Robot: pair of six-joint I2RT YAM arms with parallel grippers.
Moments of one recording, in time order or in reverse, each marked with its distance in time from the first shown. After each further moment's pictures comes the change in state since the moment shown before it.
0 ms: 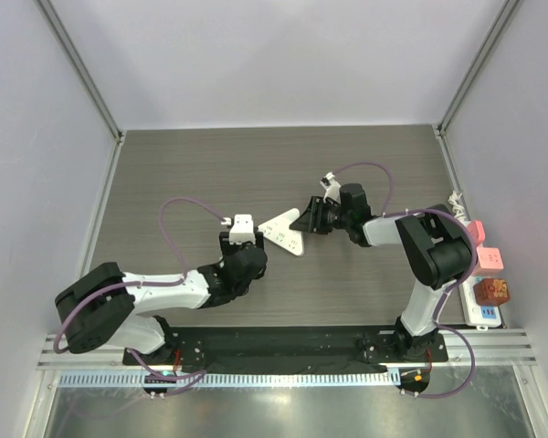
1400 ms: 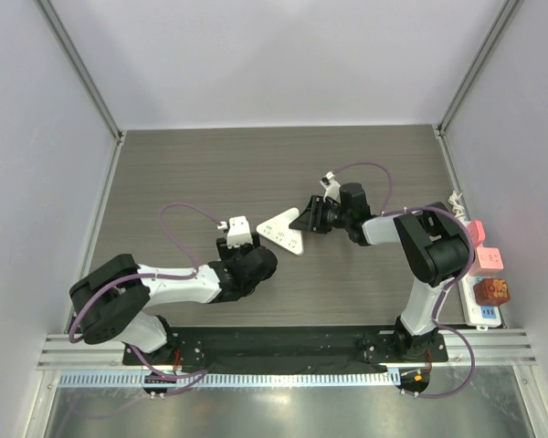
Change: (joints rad) left arm -0.010 0.116 0.079 -0.230 -0.108 -0.303; right arm -0.005 0.025 0.011 0.019 -0.016 0.016
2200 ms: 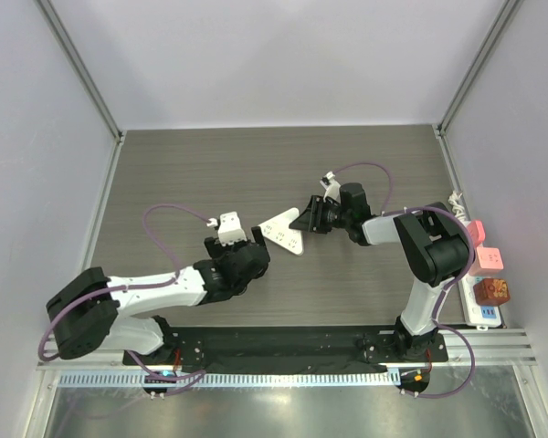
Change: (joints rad) left arm 0.000 -0.153 0.007 -0.090 0.077 -0.066; right arm -0.001 0.000 0.000 0.000 -0.002 0.003
